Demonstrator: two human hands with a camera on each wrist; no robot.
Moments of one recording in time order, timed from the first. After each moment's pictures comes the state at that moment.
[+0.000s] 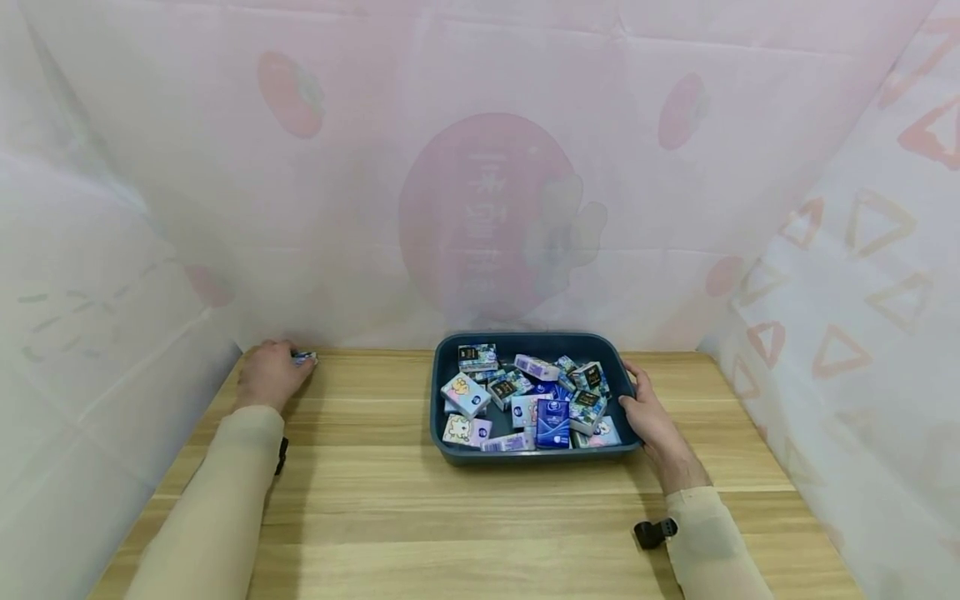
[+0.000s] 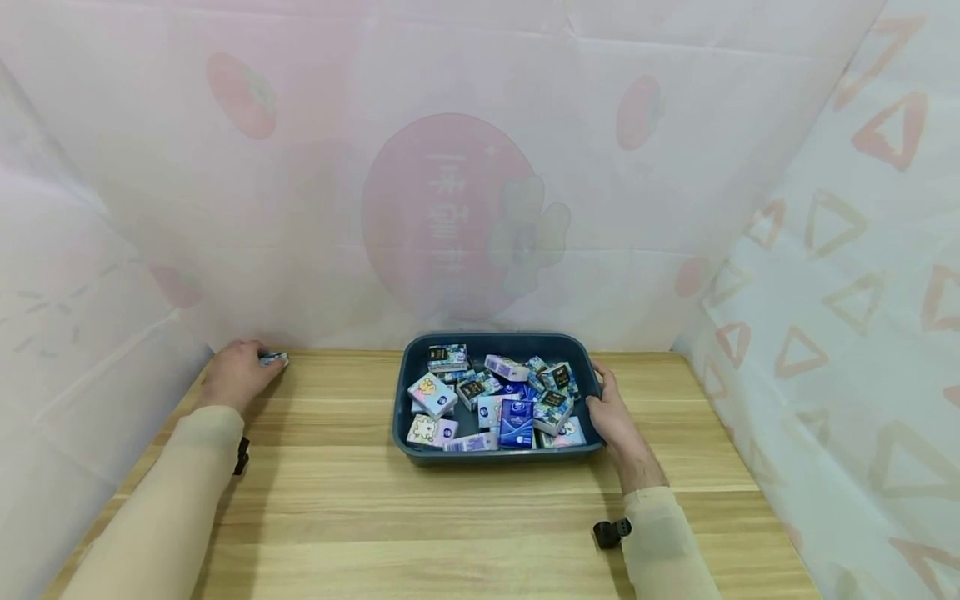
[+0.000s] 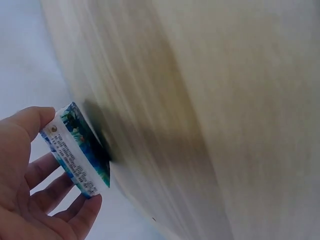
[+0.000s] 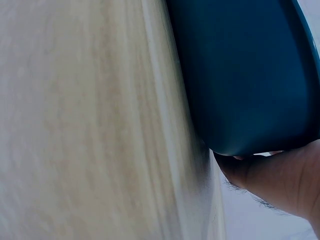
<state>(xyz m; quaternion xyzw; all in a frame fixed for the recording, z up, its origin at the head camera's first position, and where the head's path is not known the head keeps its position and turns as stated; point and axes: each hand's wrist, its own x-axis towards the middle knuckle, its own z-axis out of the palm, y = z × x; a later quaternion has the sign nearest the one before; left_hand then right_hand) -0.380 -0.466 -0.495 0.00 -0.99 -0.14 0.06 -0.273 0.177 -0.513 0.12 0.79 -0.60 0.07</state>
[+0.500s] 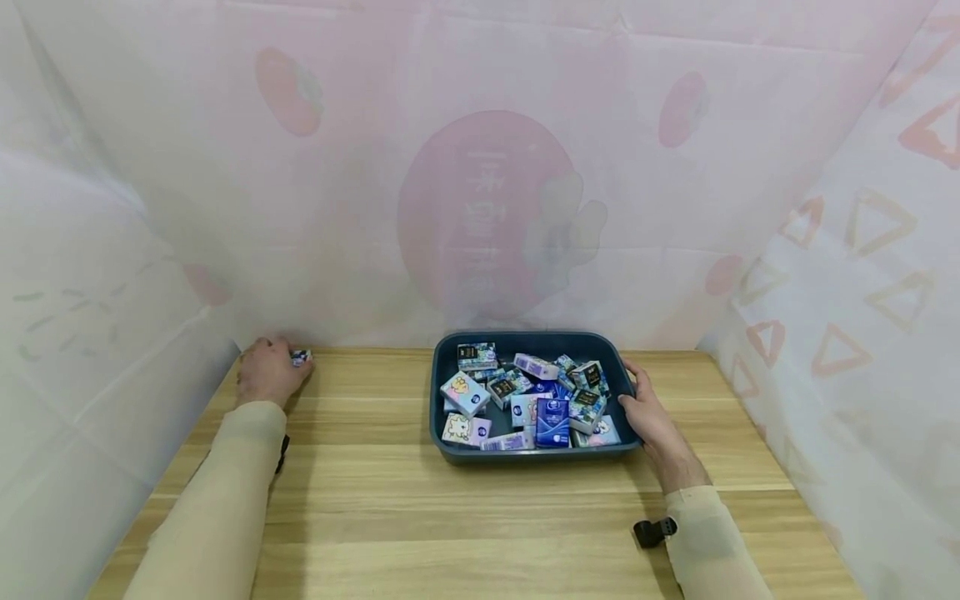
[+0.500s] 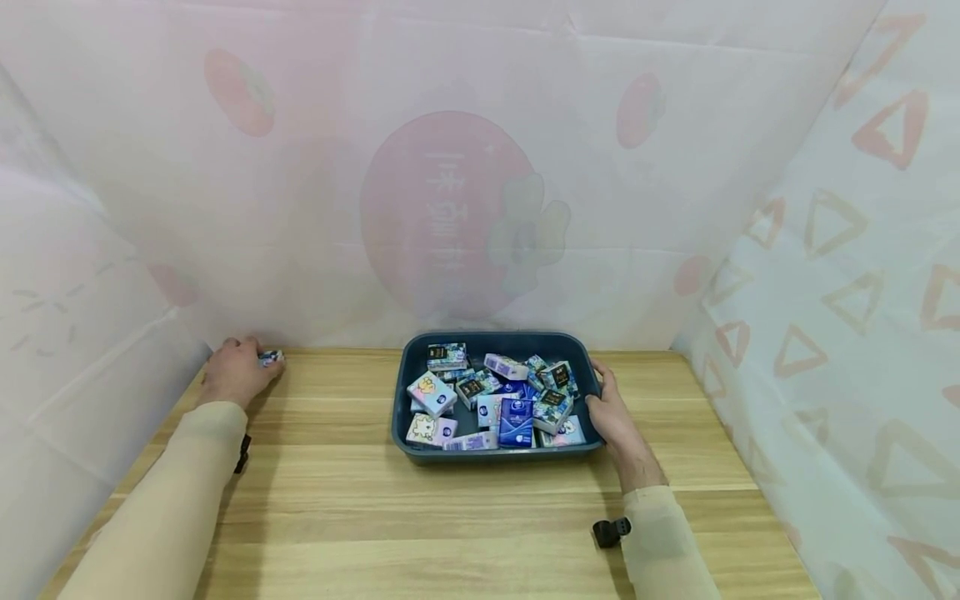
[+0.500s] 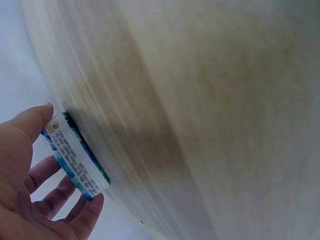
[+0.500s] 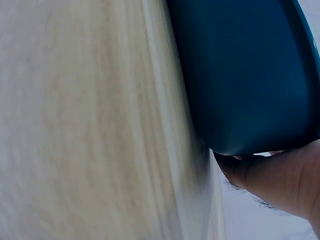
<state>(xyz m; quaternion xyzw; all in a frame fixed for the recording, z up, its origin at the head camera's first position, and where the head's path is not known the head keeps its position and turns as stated) -0.398 -0.480 -0.520 0.05 -0.99 -0.15 0.06 -0.274 0.176 -0.513 0.12 0.79 -0.60 0.07</state>
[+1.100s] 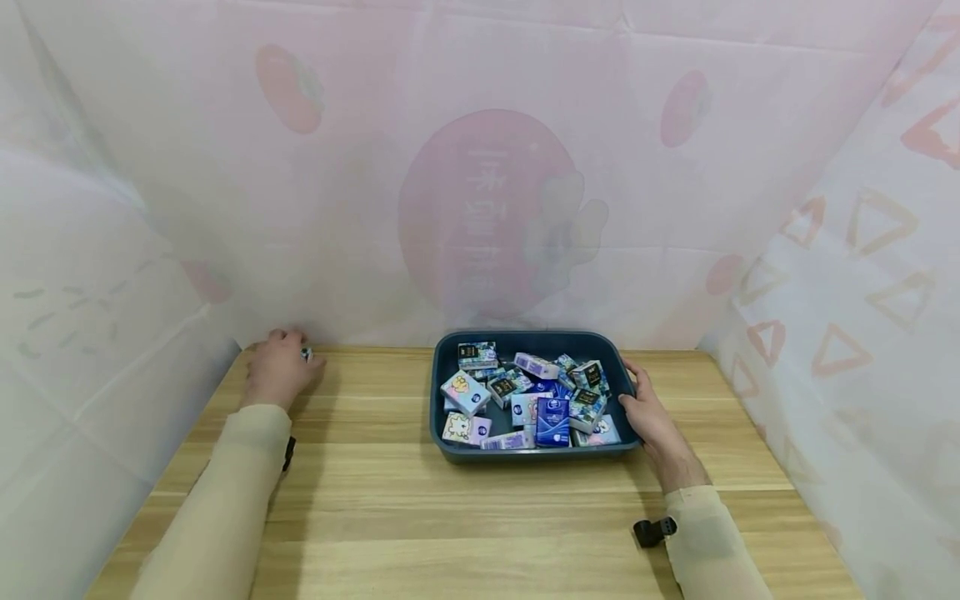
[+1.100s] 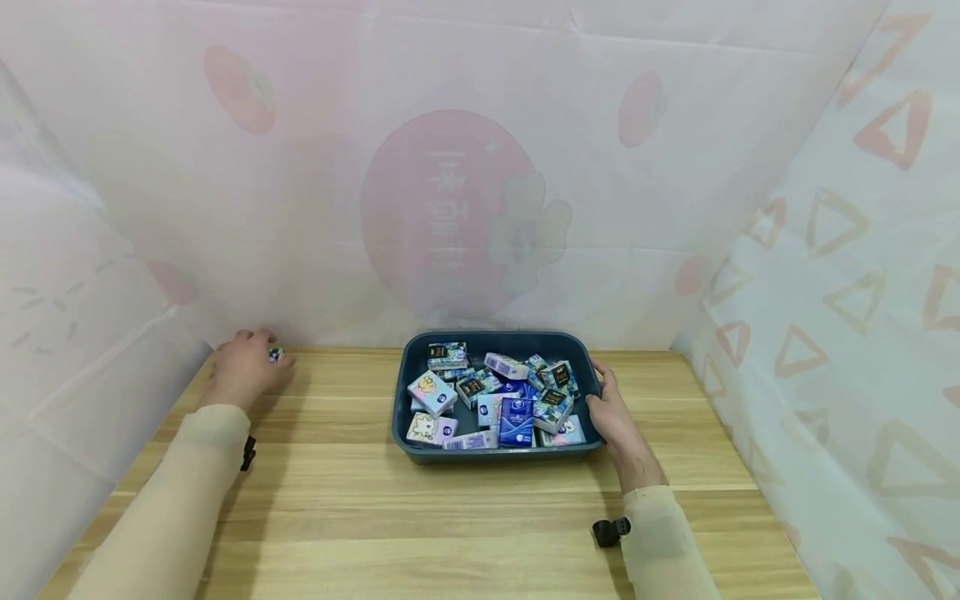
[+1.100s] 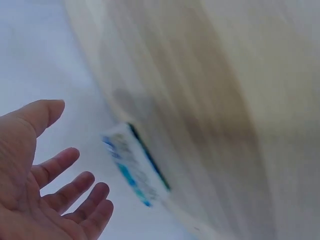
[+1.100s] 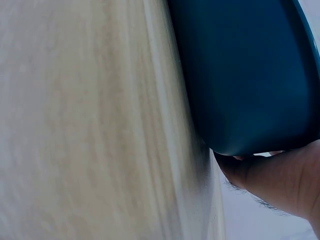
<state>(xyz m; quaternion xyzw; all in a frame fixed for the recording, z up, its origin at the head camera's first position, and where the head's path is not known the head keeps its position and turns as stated) -0.374 -0.443 -0.482 0.00 -0.98 -0.17 0.06 -0.272 0.175 -0.512 0.13 0.79 -0.60 0.07</state>
